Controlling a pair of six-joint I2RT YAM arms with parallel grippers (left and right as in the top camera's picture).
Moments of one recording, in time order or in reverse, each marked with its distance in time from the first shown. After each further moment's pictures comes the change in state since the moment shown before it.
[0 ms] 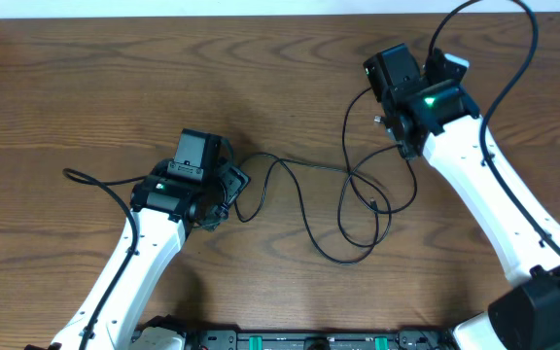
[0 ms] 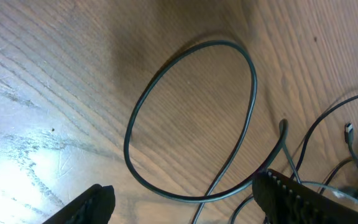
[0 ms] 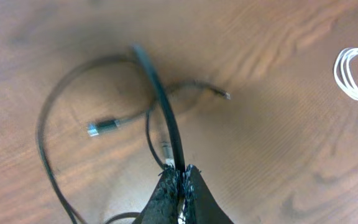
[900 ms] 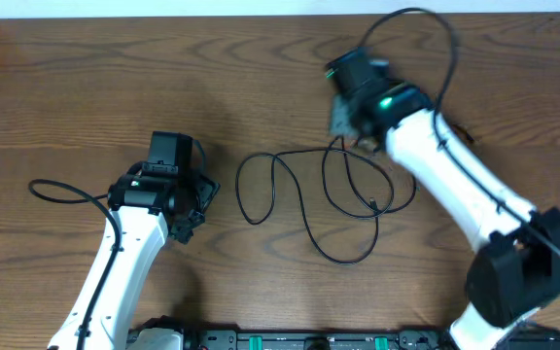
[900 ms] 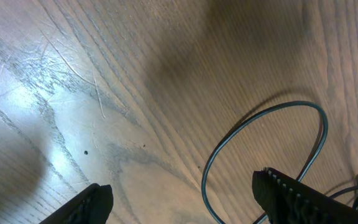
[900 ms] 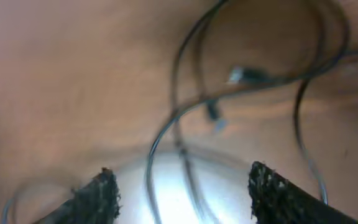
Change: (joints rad) left arm 0.153 0.000 0.000 -0.150 -0.089 0.000; right arm 0.047 0.153 0.004 0.220 -0.441 -0.204
